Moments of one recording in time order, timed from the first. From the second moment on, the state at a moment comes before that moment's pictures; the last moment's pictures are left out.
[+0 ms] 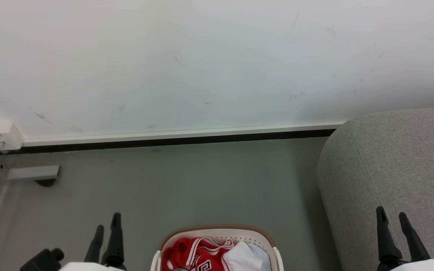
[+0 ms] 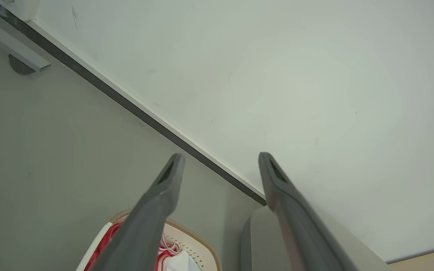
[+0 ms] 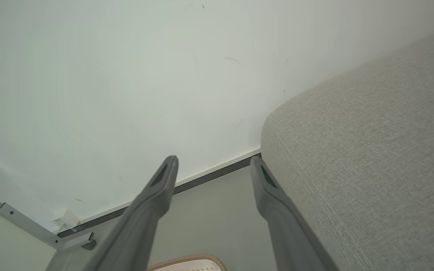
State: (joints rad) left arm -0.03 0.04 0.00 0.22 -0.79 -0.05 -0.10; right arm -0.04 -0.07 -0.01 0.23 0.61 0.13 -0.10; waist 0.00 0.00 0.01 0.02
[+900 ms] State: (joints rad) left arm 0.00 0.04 0.00 0.20 -0.44 -0.03 -0.17; right arm -0.02 -0.07 0.00 0.24 0.32 0.13 -0.17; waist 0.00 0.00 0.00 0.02
